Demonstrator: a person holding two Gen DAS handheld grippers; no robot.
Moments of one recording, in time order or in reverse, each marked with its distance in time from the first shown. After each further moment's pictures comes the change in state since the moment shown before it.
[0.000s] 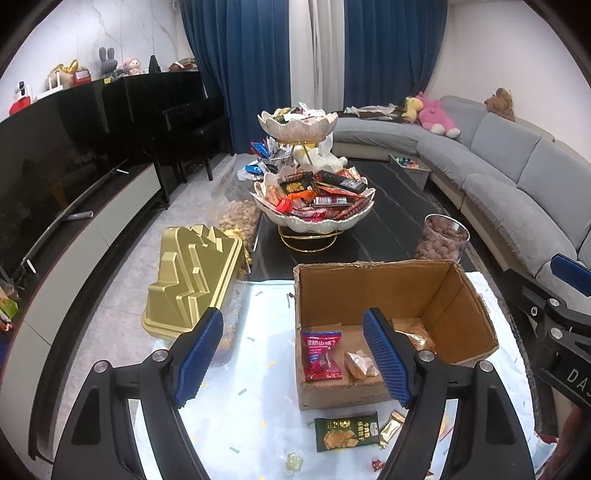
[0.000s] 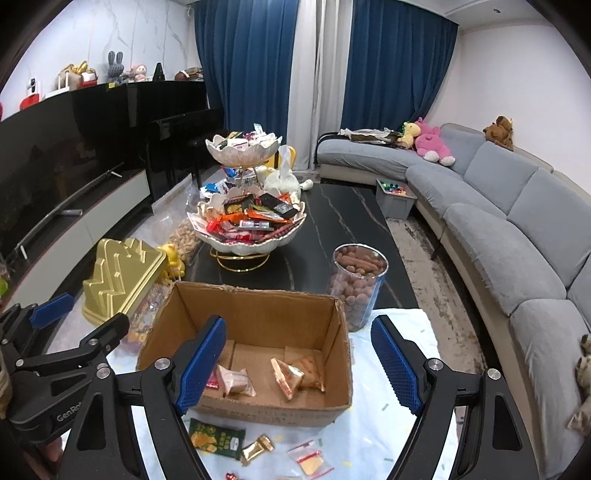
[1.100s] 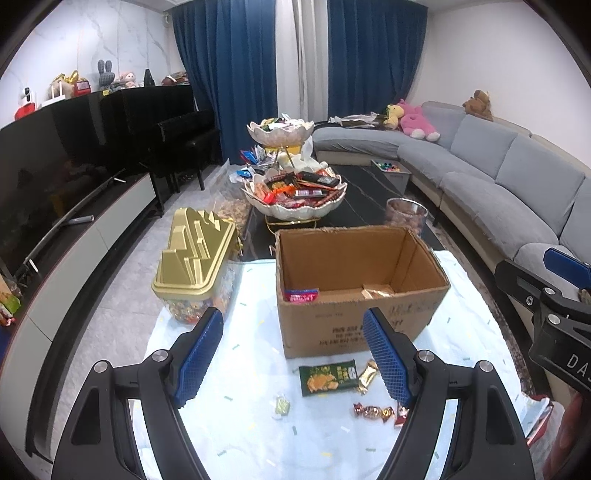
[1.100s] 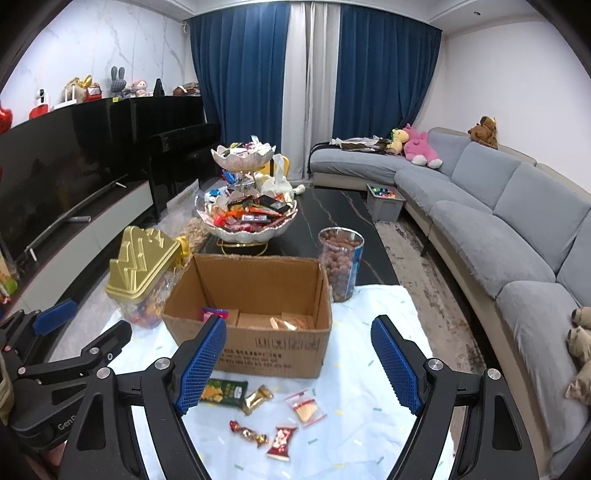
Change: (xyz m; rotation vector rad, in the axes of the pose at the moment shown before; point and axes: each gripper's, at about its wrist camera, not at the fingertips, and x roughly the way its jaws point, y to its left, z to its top) left arm -0.083 -0.017 -0.068 0.032 -0.049 -0.039; right arm -0.086 -0.012 -0.066 0.031 -0.047 -0.008
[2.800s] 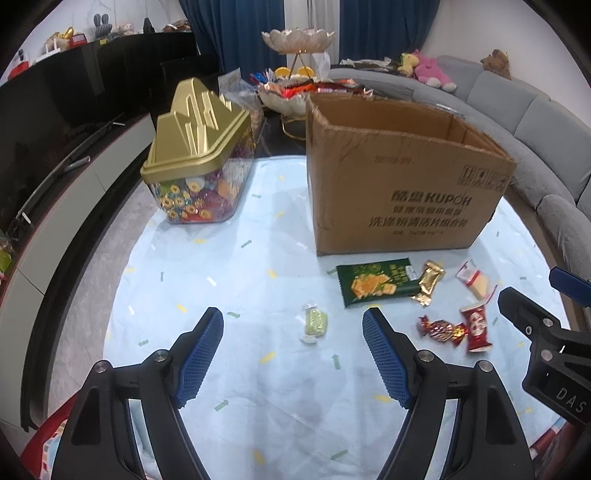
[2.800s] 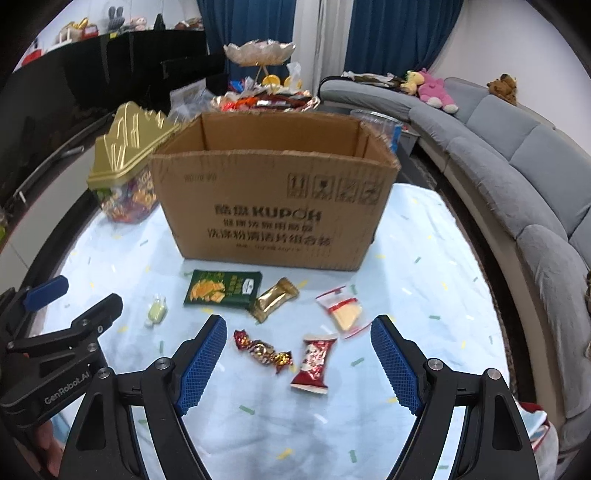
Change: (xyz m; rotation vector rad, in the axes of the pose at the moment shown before) left arm 0.089 0.036 -0.116 -0.012 0.211 0.022; right arm 0.083 0.049 -0.120 -0.042 0.260 -0.002
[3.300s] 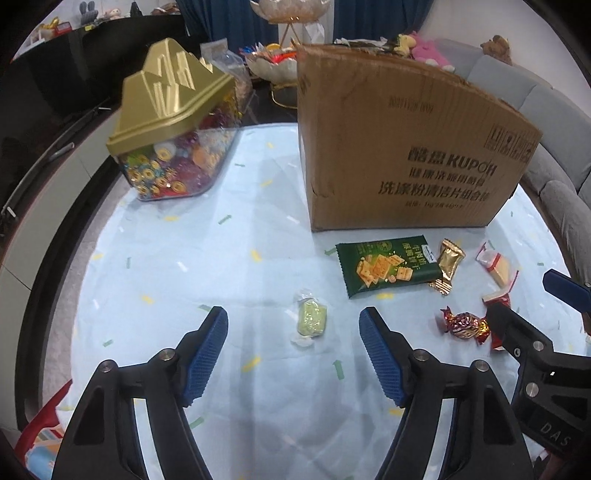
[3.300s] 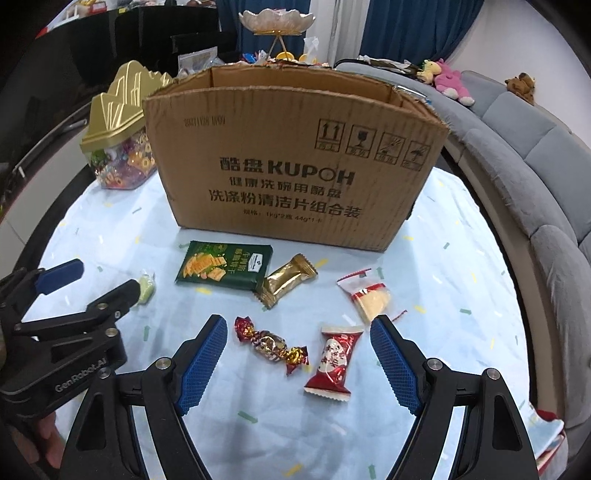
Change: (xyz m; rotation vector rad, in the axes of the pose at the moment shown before) left arm 0.054 -0.007 -0.006 0.016 0.080 -0.033; right arm 0.043 0.013 -0.010 -0.049 0.066 0.015
